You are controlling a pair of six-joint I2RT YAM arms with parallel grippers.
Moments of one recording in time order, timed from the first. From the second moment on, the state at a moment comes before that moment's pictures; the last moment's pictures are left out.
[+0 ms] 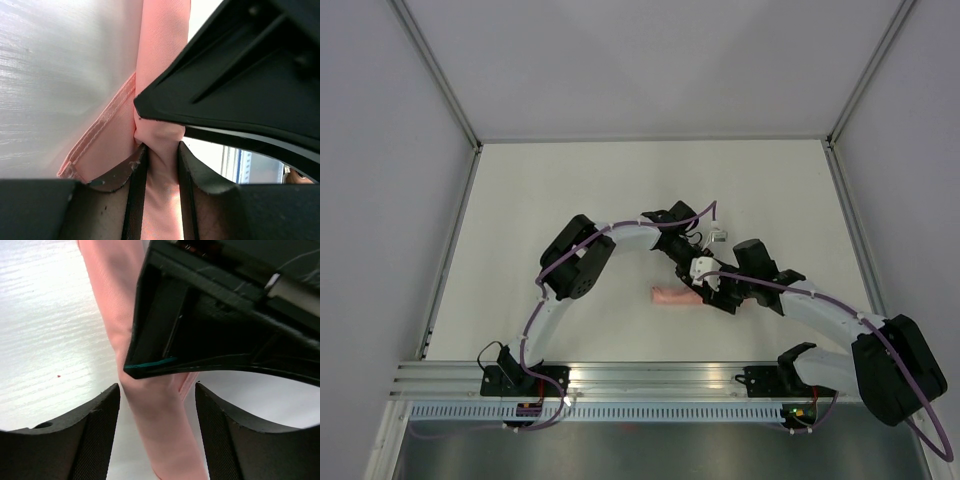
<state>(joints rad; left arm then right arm) -0.81 2.32 1.62 -0.44 1.01 0.07 0.47 1.16 0.48 -0.24 -0.41 -0.80</state>
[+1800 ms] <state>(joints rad) -1.10 1.66 0.88 0.39 -0.06 0.22 0.20 2.00 1.23 -1.11 -0.78 -1.12</state>
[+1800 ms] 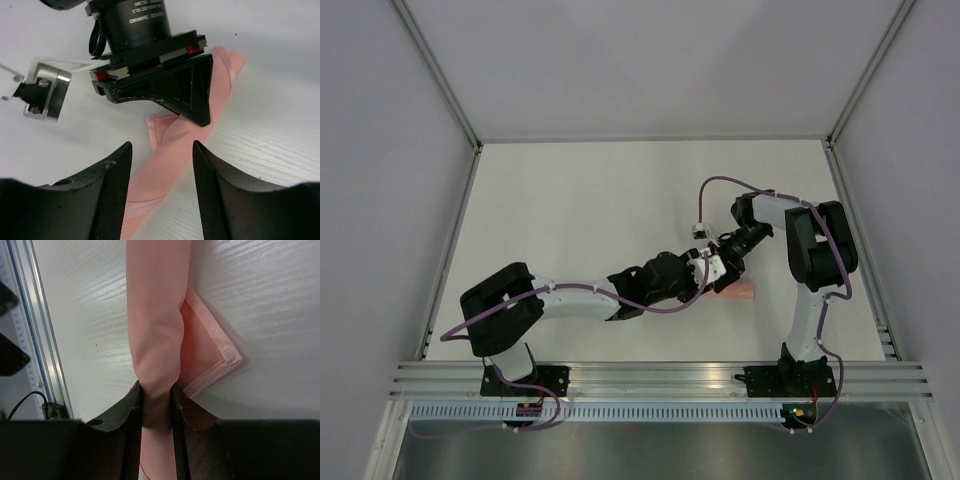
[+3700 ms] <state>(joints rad) -1.11 2.00 1.13 0.21 0.03 0.54 0.13 1.94 1.22 -1.04 -0.74 -0.93</state>
